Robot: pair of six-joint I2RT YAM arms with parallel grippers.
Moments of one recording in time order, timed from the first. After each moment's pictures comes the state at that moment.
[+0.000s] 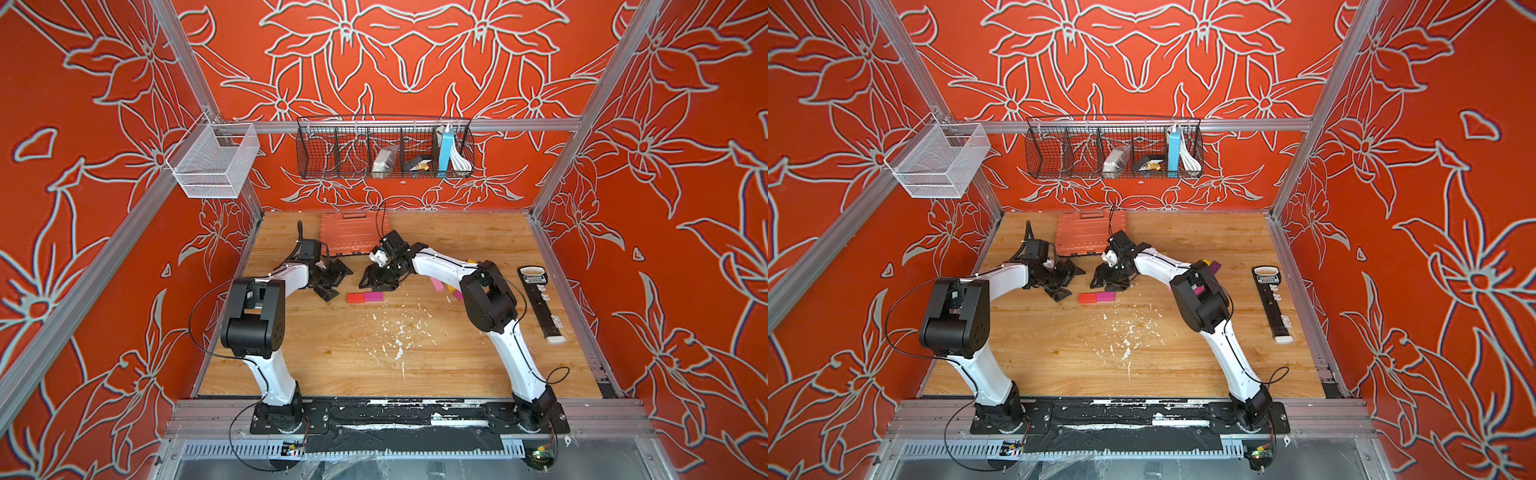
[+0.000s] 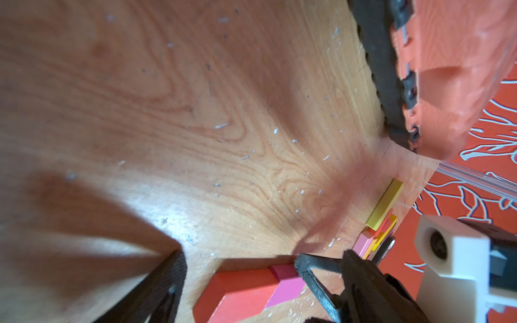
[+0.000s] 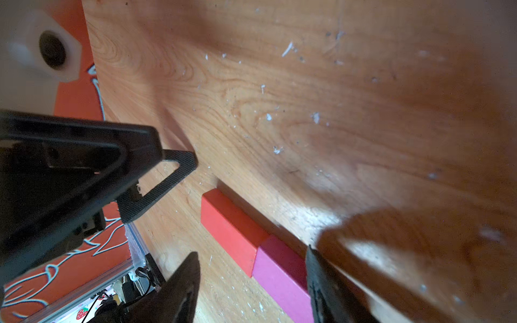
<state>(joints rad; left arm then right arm) -0.01 1.79 1.04 -0.34 0.48 -0.92 0.71 2.35 1.86 -0.58 -0.61 0.62</state>
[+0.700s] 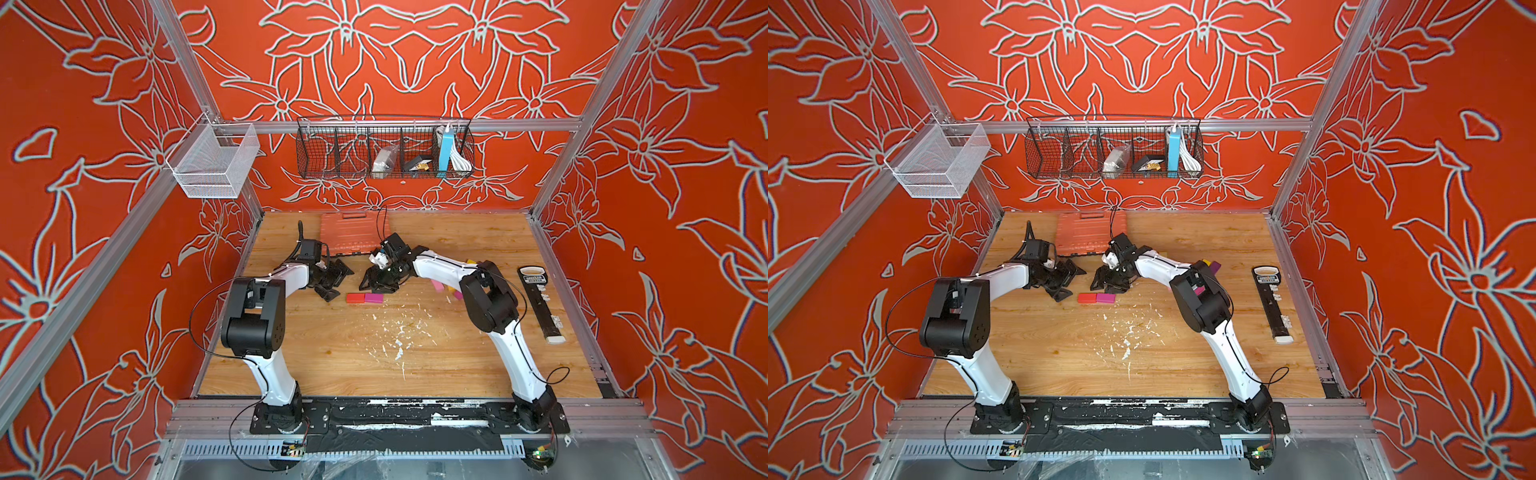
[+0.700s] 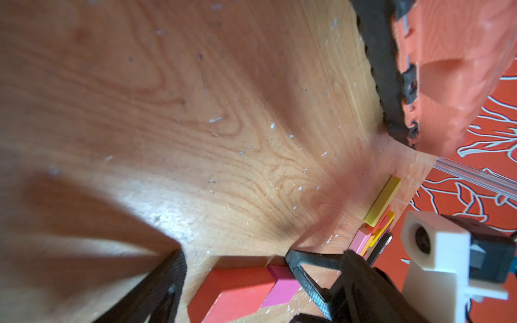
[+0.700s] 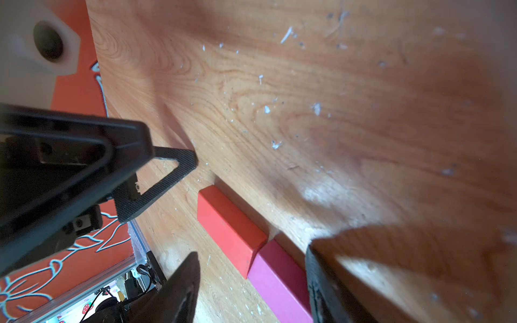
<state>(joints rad) -0.01 1.79 1.04 -0.34 0.49 -0.93 0.71 2.34 1.81 -0.52 -0.63 0.63</state>
